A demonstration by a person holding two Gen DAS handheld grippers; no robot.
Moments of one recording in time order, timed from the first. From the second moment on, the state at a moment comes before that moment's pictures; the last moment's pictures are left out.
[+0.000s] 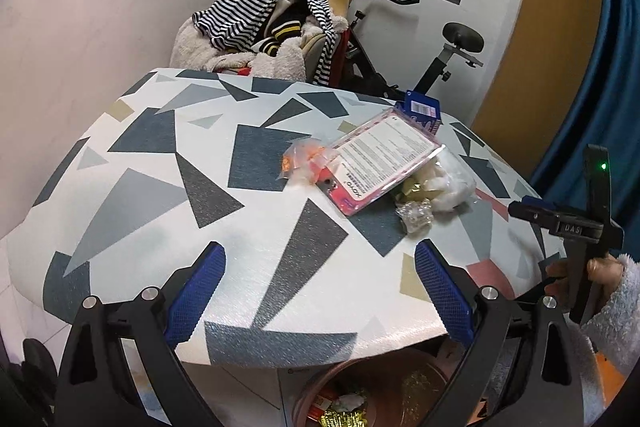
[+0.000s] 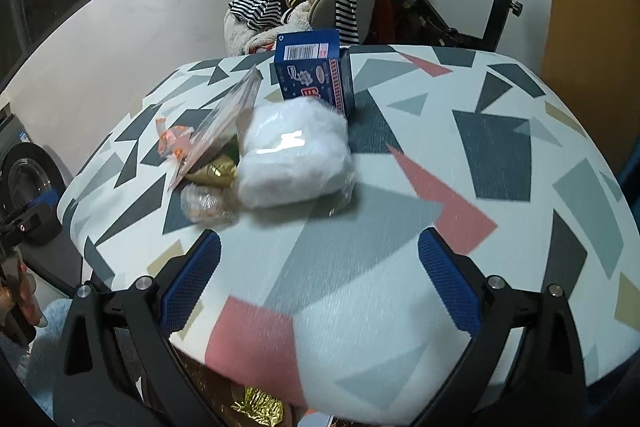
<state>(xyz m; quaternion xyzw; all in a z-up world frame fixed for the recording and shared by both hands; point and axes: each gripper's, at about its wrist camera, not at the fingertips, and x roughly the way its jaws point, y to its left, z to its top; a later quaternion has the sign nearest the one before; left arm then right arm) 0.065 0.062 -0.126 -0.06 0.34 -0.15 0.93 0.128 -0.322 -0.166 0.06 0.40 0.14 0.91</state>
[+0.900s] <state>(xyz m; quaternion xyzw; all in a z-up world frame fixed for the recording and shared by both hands) 0.113 0.062 -0.144 -0.11 0.37 -0.17 0.91 0.239 -0.293 -0.200 0.13 0.47 0.18 0.86</state>
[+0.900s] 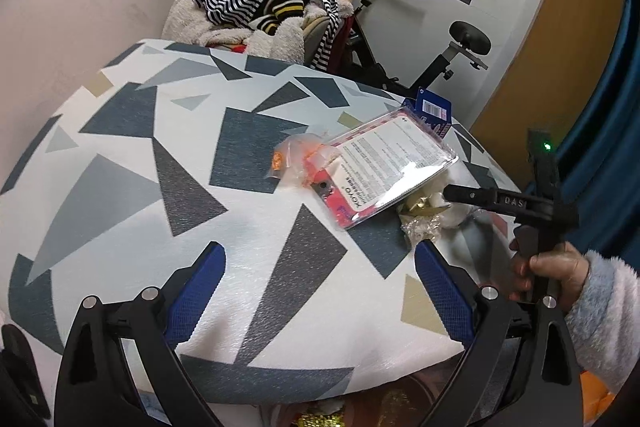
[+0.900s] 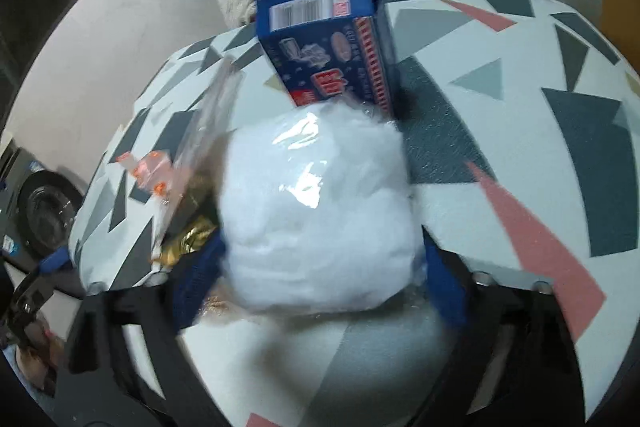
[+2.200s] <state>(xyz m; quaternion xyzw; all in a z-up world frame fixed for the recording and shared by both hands) 0.276 0.089 -0.197 -0.35 0.41 -0.07 0.84 0.186 -0.344 -0.189 0.15 0.40 0.12 0.90</state>
